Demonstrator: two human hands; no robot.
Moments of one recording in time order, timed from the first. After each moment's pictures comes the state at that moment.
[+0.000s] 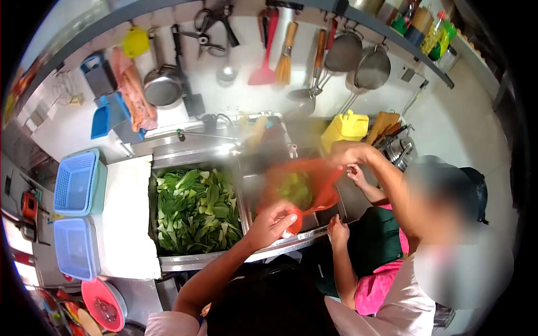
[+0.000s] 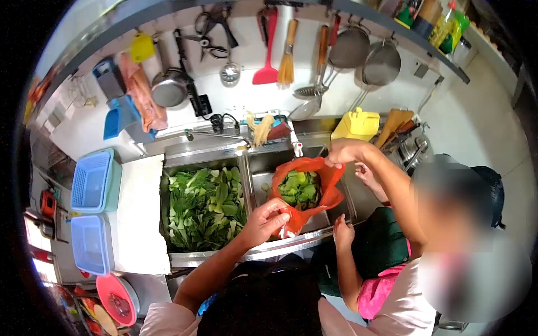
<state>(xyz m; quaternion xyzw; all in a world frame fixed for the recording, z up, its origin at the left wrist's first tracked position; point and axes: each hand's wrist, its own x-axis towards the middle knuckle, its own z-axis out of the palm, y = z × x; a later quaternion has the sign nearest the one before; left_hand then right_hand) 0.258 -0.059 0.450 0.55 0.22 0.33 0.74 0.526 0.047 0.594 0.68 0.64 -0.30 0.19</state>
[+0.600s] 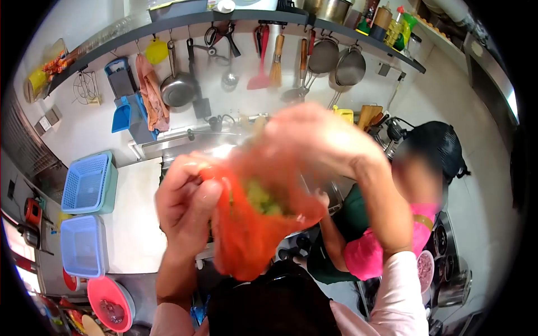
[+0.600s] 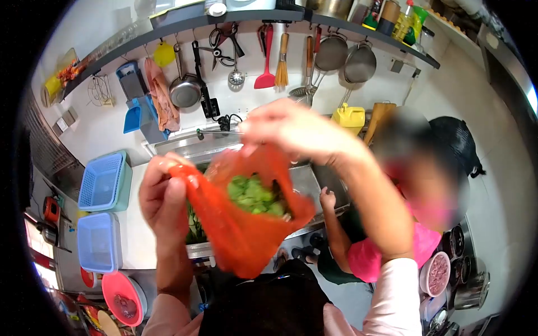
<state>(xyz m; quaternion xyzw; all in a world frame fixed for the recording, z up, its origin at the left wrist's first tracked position) 0.105 -0.155 0.656 0.59 0.09 0.65 0.48 0.332 -0.129 0.739 0.50 0.67 -0.46 -0.30</state>
